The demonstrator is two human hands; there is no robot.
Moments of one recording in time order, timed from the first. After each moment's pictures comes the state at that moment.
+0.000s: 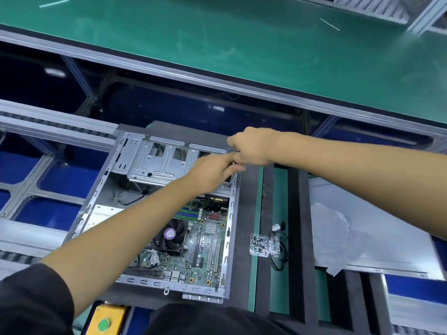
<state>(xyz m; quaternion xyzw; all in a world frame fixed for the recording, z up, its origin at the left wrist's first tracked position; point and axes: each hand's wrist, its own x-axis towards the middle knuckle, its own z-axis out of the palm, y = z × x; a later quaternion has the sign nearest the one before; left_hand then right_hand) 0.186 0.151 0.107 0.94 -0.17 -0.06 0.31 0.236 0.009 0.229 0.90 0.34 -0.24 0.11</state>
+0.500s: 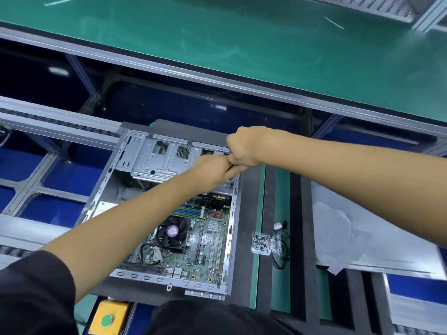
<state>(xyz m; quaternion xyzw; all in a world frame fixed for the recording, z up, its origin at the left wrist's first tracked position) 0.183 0.156 0.112 0.95 -0.18 -0.08 0.22 0.224 0.033 0.235 0.90 0.32 -0.22 0.19</state>
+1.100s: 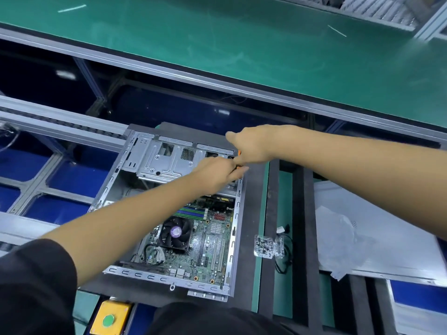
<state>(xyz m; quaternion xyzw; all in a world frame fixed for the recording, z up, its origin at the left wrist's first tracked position) 0.183 0.156 0.104 0.96 -0.19 -0.05 0.17 0.232 0.028 0.244 0.88 0.37 -0.24 0.17</state>
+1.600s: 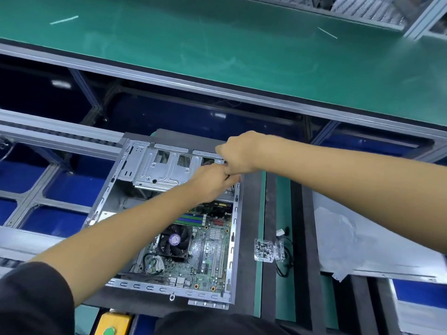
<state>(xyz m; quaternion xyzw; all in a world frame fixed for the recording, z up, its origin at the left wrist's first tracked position) 0.179 0.159 0.102 0.95 -0.17 -0.08 0.27 0.223 0.041 0.233 0.87 0.41 -0.17 0.22</state>
